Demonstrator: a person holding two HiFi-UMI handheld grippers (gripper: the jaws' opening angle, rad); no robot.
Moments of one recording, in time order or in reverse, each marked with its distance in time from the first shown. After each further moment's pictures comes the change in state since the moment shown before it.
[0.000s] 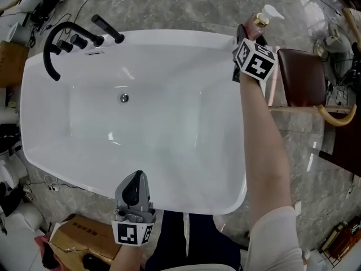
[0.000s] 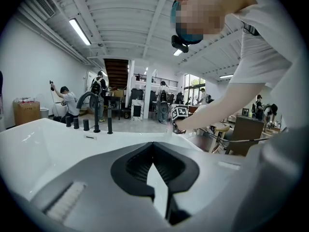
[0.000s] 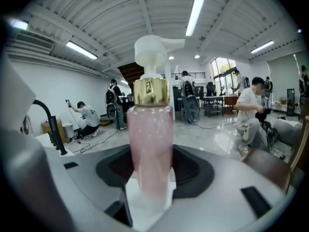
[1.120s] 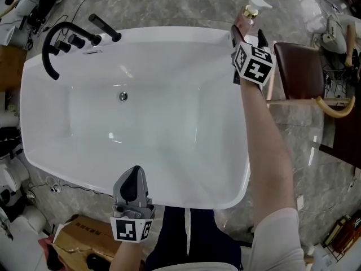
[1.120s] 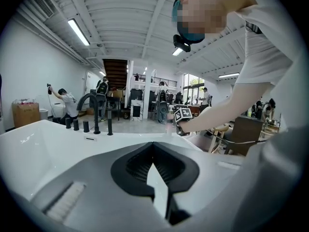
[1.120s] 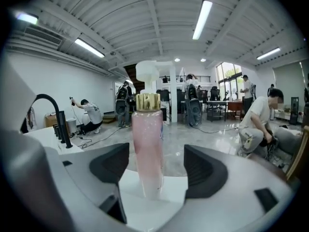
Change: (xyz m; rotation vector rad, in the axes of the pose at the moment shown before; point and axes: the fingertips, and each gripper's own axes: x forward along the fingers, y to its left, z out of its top) left arm -0.004 0.004 0.004 0.008 0.001 -0.003; right arm -0.029 0.003 -0.003 -0.063 -0.022 0.022
